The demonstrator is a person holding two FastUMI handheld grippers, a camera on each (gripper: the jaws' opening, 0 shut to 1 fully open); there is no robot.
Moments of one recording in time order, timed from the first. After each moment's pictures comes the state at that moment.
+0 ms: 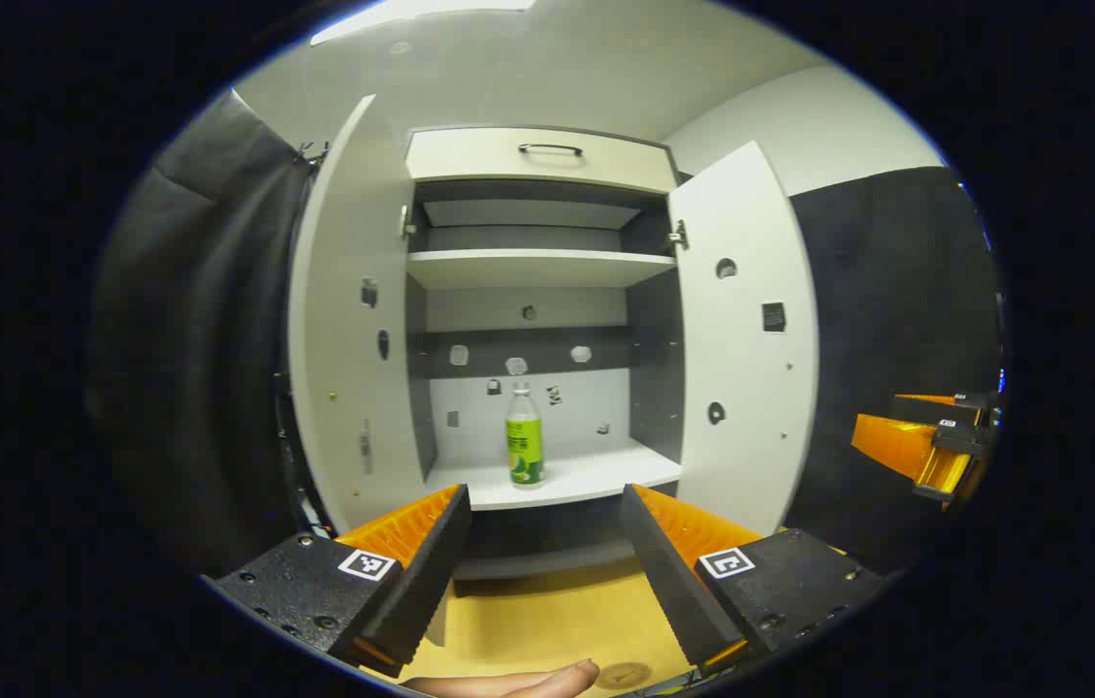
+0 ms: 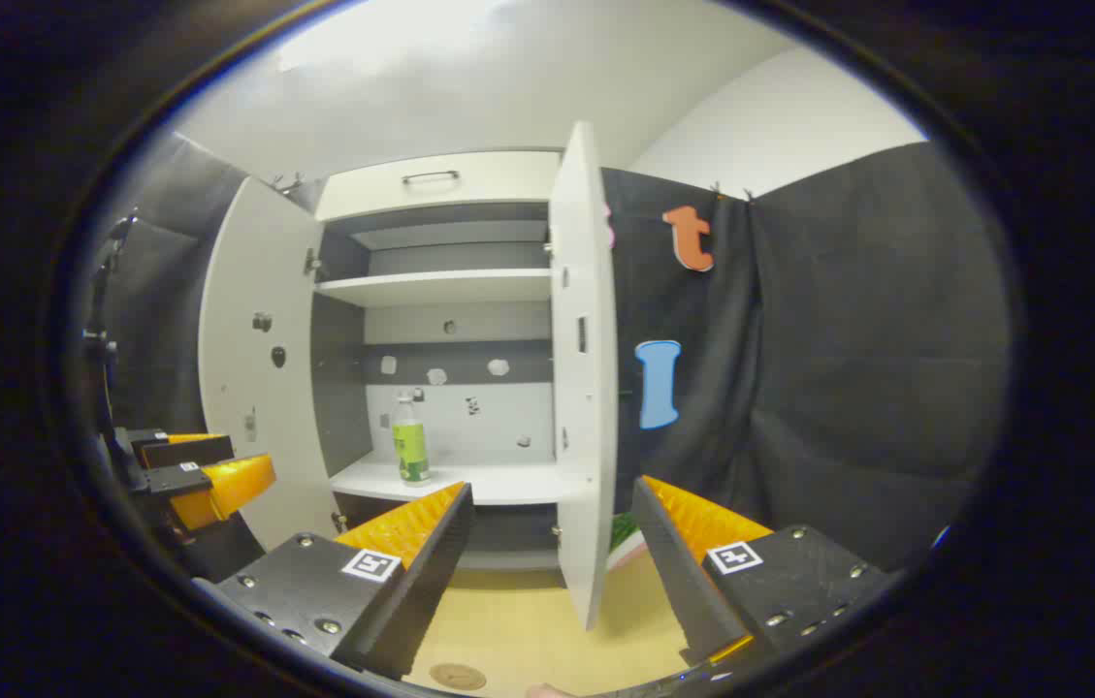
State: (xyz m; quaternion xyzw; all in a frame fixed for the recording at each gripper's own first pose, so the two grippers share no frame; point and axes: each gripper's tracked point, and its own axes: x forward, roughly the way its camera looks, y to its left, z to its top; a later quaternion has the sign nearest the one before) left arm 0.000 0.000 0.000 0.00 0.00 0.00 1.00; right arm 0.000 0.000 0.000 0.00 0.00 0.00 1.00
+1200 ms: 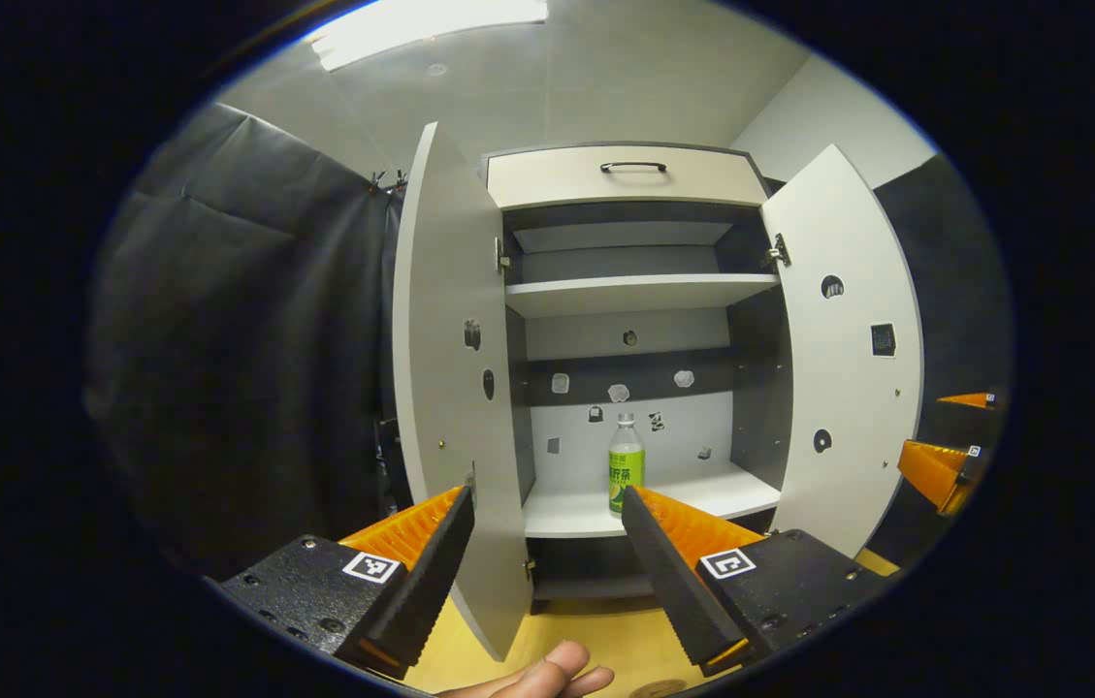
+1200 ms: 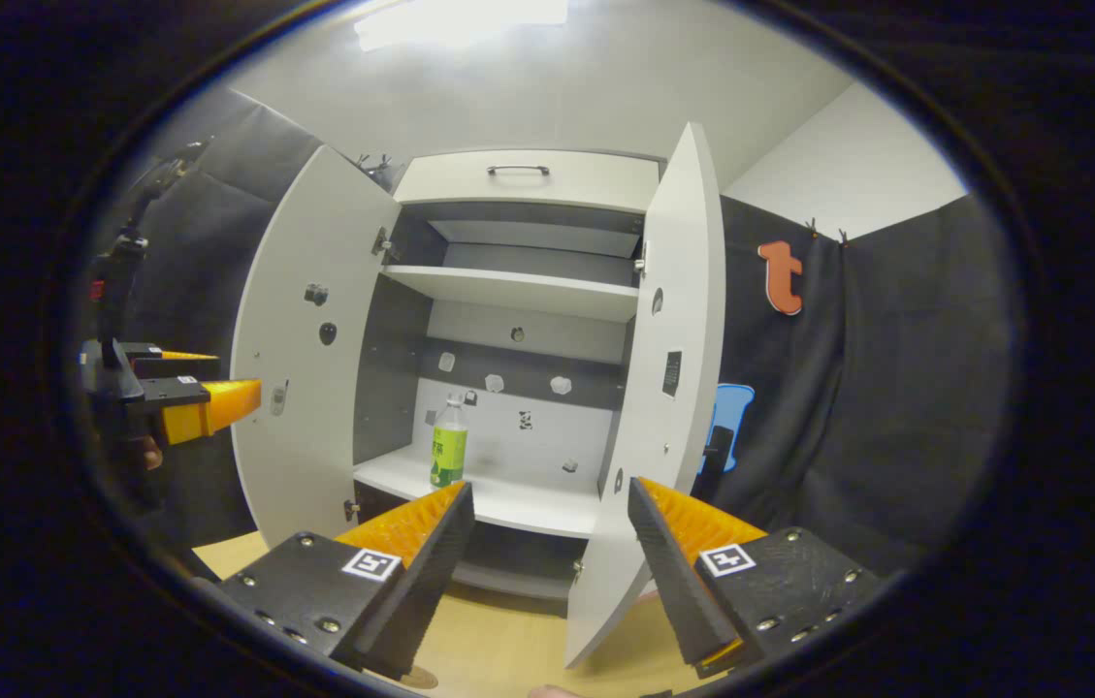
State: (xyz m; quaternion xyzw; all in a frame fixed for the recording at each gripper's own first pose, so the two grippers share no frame) left arm 0.007 0.037 0.029 0.00 -0.02 0.12 0.99; right arm 0.053 0.016 0.020 -0.05 -0.03 0.08 1.00
